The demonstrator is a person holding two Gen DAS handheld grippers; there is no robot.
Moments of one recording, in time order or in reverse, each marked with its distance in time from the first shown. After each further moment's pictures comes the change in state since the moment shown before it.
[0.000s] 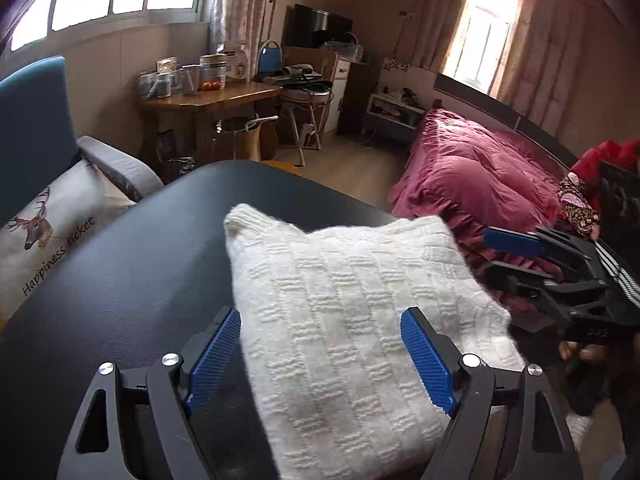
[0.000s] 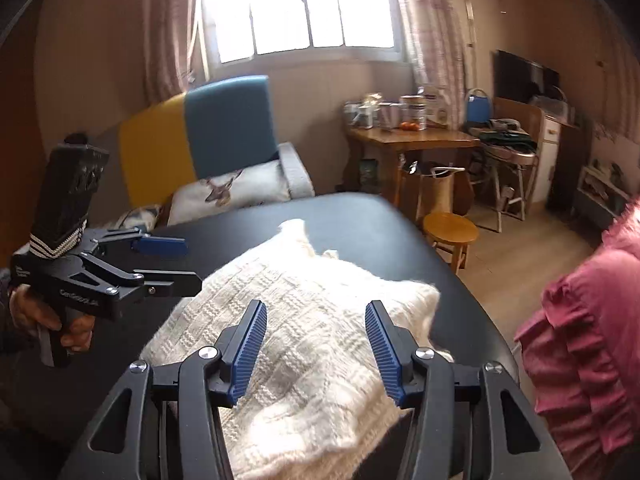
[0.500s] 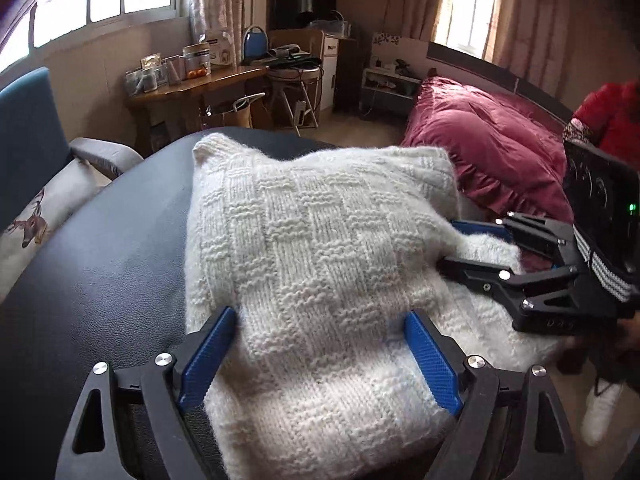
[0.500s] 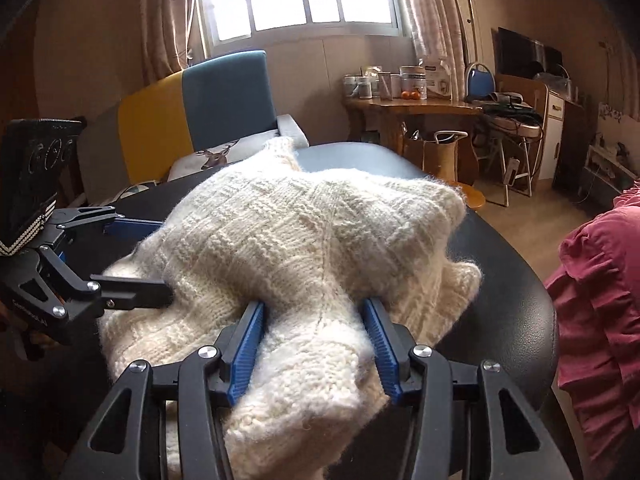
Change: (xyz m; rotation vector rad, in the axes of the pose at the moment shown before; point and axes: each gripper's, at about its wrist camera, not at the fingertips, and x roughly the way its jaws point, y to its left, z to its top) left arm 0.037 -0.042 -0.049 0.069 0.045 0.120; right arm 0.036 -0.021 -0.104 0.074 0.007 0.011
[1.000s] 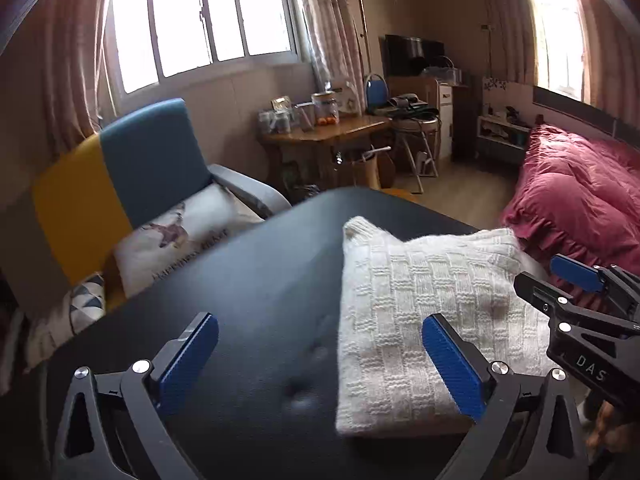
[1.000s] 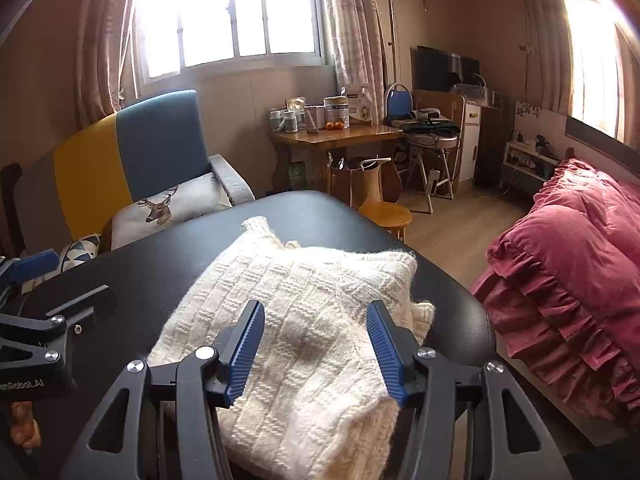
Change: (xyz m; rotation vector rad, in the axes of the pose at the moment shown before) left arm -0.119 -0.001 0.005 -0.108 -0.165 0.451; right arm -0.058 0.082 0.063 0.133 -0.086 -0.306
